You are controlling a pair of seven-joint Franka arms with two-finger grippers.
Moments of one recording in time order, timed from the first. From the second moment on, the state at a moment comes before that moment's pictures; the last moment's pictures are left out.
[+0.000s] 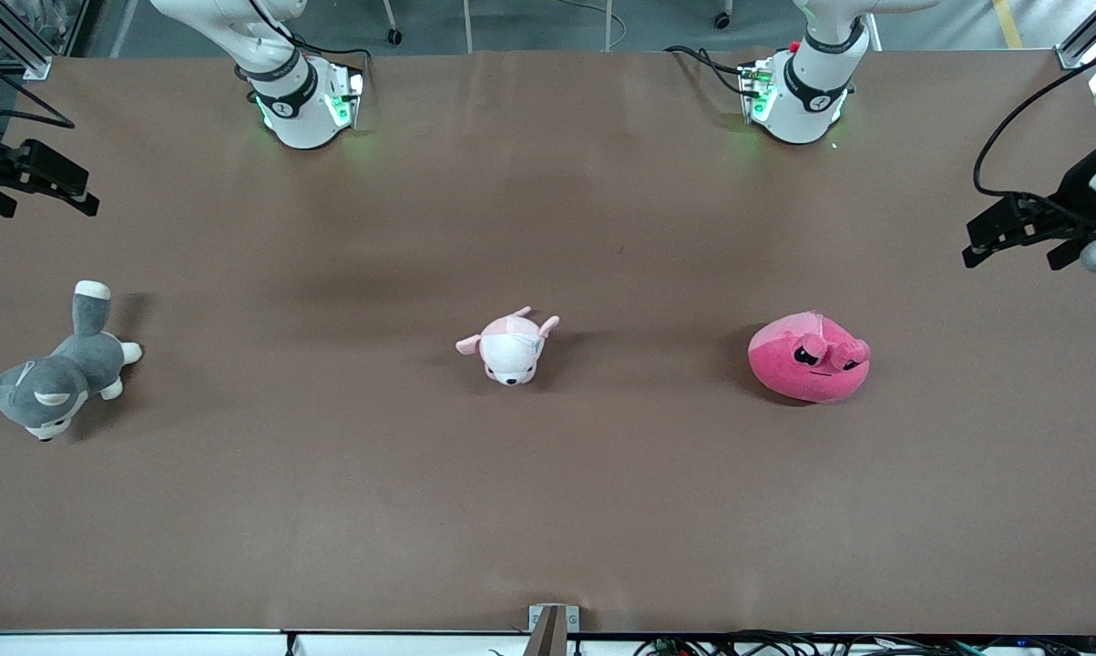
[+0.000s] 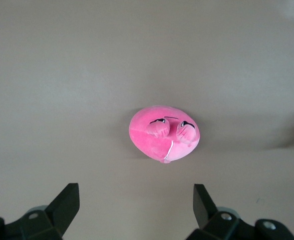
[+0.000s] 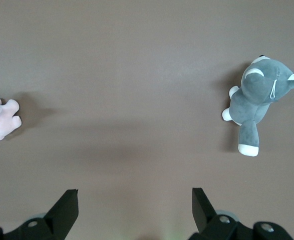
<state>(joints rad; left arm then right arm) -0.01 0.03 -0.03 -1.56 -0.02 1.64 0.00 -0.02 -0.08 -0.02 -1.57 0.02 1.48 -0.03</state>
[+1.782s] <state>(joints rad) -0.02 0.44 -0.05 -1.56 -0.04 1.72 0.00 -0.06 0.12 -0.04 -1.56 0.01 1.51 -0.03</state>
